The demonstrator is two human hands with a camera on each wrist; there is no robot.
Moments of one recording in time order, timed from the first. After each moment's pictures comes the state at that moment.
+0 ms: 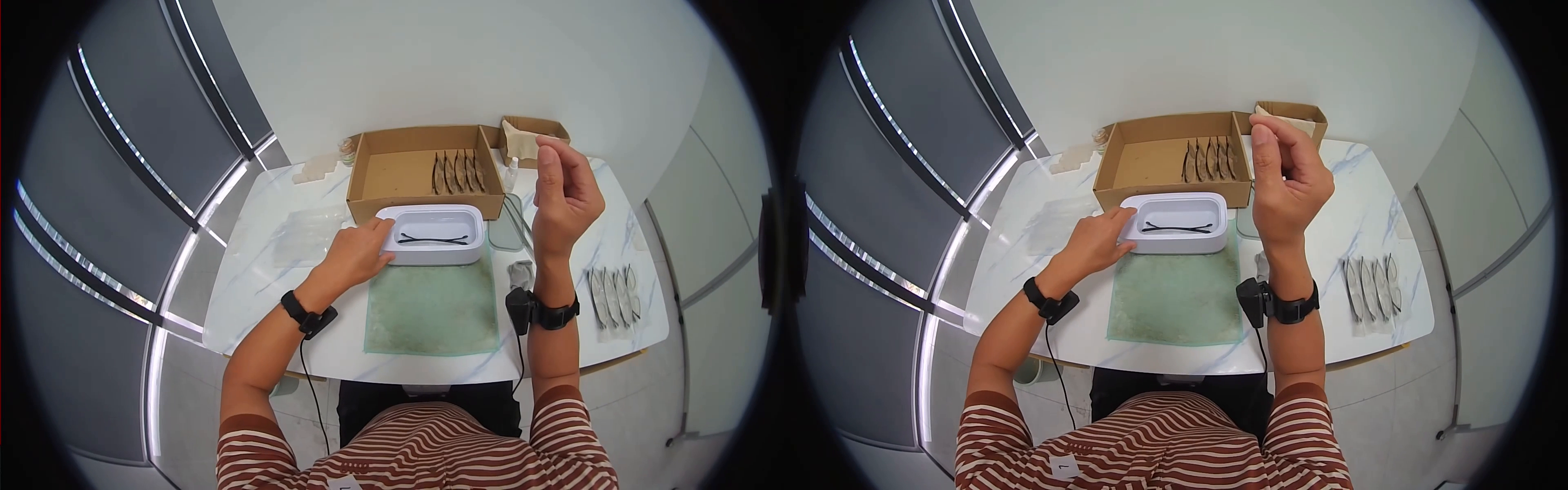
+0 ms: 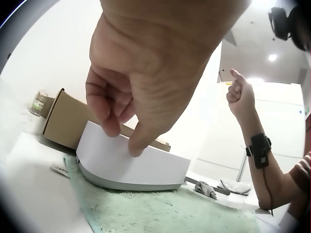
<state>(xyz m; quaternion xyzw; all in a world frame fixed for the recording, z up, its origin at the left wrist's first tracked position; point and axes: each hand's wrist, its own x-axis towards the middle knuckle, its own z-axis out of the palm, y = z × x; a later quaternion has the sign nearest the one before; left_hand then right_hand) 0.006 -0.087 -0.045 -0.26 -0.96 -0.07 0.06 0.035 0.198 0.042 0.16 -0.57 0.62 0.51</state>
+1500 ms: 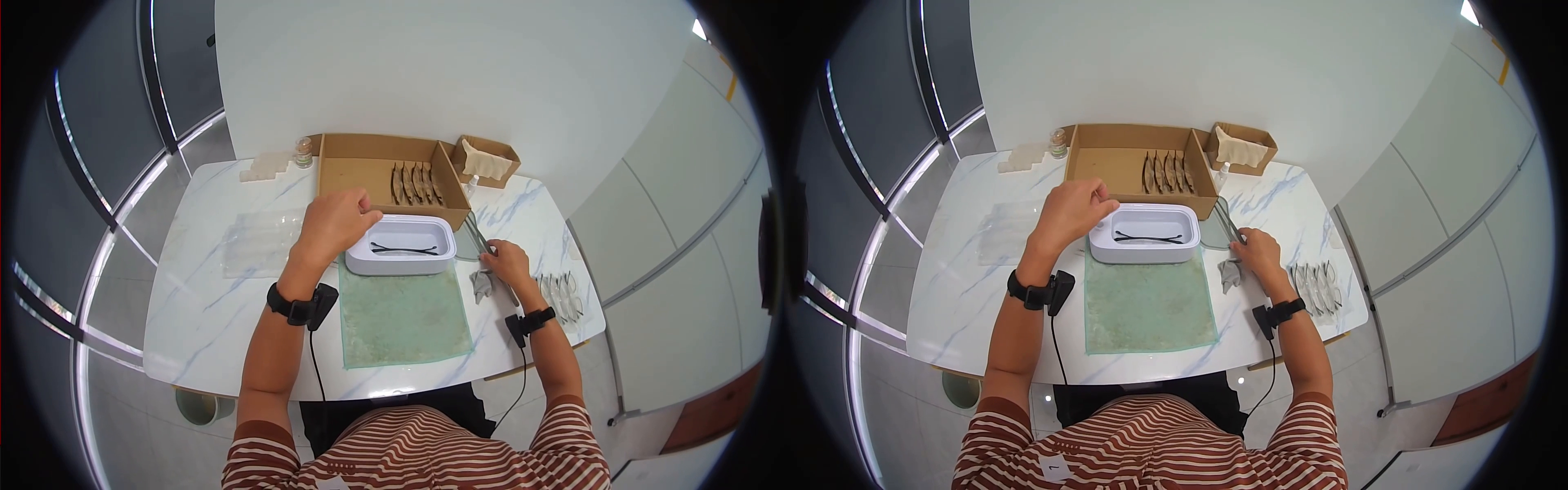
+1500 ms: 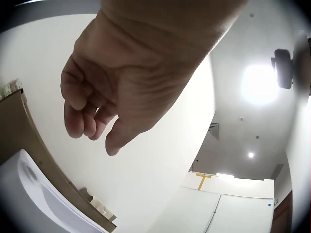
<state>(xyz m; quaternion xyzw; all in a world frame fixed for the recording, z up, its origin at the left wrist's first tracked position) -0.033 -0.095 -0.014 -0.18 -0.91 -0.35 0.12 0.012 0.301 -0.106 -0.06 -0.99 0.09 0.09</state>
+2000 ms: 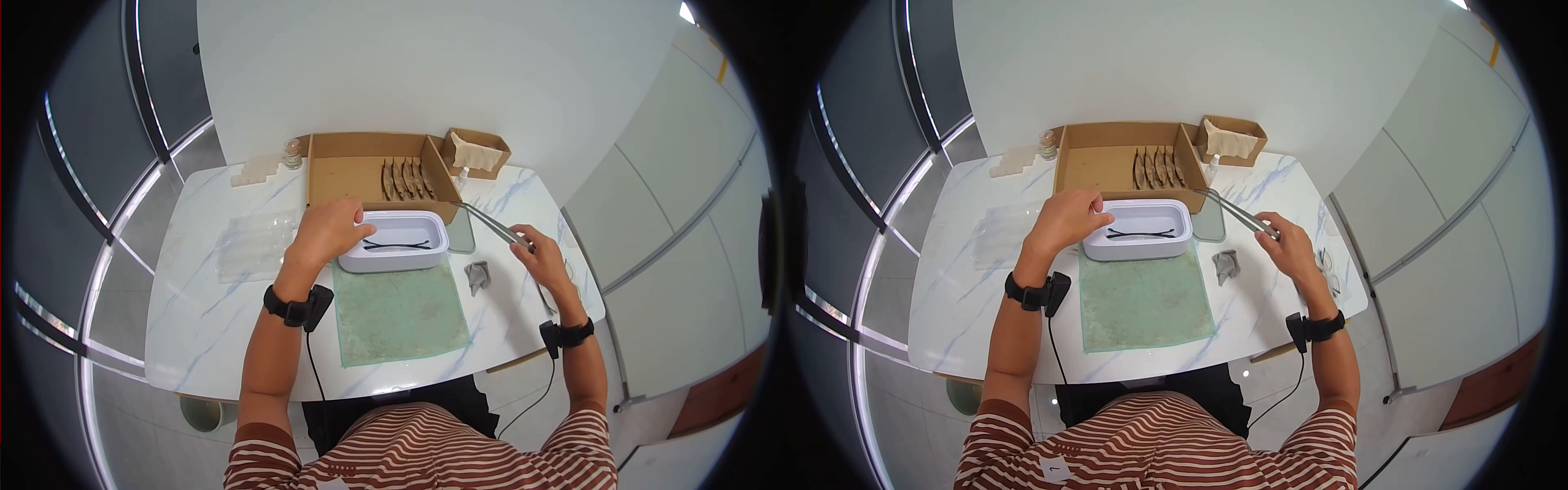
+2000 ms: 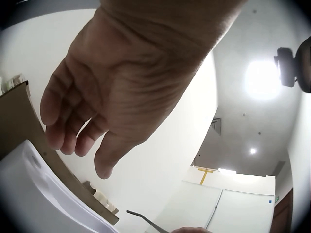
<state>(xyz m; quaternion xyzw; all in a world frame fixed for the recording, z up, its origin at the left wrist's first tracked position) -0.029 -0.092 -0.014 -0.22 -0.93 -0.28 0.04 0.082 0.305 -0.020 0.00 -0.96 0.24 0.16</state>
